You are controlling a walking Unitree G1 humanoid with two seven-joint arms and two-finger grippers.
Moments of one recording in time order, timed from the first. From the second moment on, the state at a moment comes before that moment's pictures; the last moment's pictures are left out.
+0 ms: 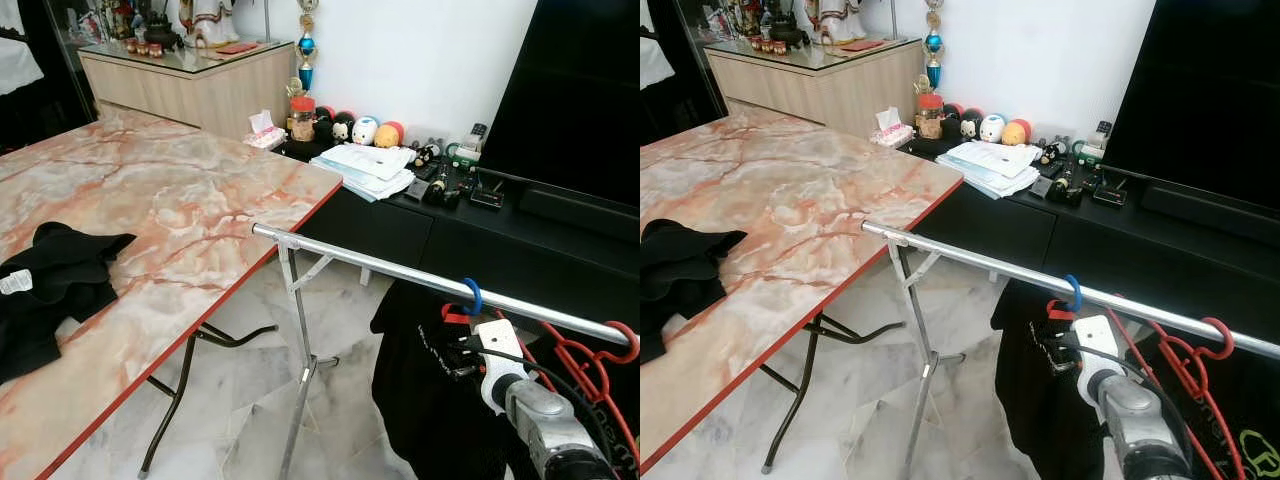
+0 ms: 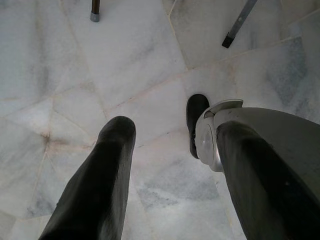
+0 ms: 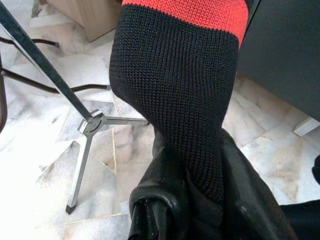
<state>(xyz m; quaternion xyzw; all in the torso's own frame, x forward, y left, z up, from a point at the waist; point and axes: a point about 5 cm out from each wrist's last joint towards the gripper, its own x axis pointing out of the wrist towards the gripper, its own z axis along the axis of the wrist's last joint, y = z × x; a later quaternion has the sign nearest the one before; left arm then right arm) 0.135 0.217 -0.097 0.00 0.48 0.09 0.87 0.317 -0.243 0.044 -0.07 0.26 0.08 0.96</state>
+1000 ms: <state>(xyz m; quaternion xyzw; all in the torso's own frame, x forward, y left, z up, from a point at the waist) 0.131 0.219 -0.098 0.00 0.48 0.09 0.87 0.241 -0.253 0.004 0.04 0.27 -0.09 0.96</state>
